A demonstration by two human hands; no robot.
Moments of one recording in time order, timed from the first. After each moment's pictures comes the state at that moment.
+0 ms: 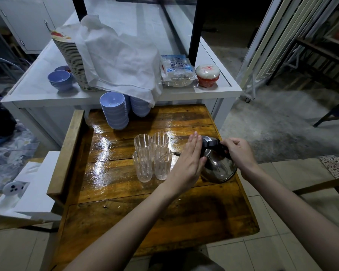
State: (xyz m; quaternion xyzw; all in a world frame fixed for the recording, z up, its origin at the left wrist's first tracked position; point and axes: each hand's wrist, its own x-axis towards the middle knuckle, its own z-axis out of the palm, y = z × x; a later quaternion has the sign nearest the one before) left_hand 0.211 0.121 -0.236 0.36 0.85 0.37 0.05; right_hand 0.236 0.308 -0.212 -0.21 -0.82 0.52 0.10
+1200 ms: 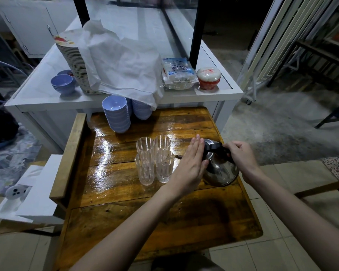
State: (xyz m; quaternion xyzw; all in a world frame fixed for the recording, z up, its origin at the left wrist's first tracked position) left_hand 0.209 0.118 -0.234 0.38 0.85 0.36 0.05; right_hand 0.232 0.305 -0.214 -0.24 -0.82 0.52 0.11
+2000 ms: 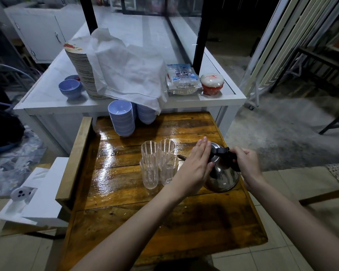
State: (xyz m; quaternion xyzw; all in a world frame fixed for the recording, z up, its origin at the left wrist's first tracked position) left_hand 0.205 0.113 -0.218 0.40 0.86 0.32 0.05; right_hand 0.241 0.290 -0.212 -0.29 -0.76 0.56 0.15
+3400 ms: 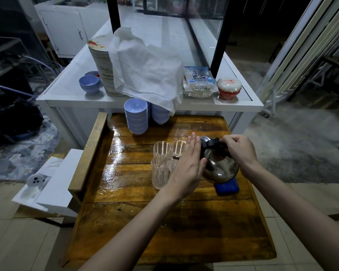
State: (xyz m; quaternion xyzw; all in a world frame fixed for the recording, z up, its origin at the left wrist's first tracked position) left_hand 0.196 0.077 -0.215 0.28 0.87 0.40 0.02; right_hand 0.189 0.251 -0.171 -0.15 -0.86 0.47 0.11
